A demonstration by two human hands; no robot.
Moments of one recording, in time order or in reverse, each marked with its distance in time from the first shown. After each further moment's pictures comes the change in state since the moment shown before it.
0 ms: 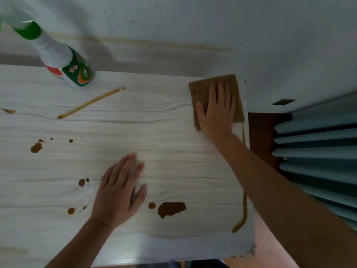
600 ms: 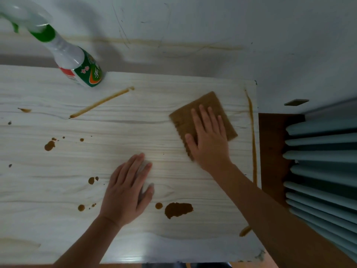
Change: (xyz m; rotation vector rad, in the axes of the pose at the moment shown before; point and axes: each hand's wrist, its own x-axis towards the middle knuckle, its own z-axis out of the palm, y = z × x) left_hand 0.000 0.000 -0.001 0.008 -0.004 -0.005; right_hand -0.075 -0.020 0.011 0.022 -0.066 -0.292
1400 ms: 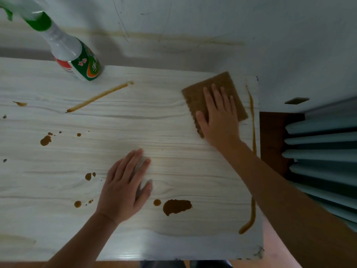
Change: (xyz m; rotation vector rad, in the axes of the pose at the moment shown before) left_hand 0.001 0.000 0.000 0.001 -0.001 0.002; right_hand 0.040 0.034 -0.008 -0.041 0.080 0.049
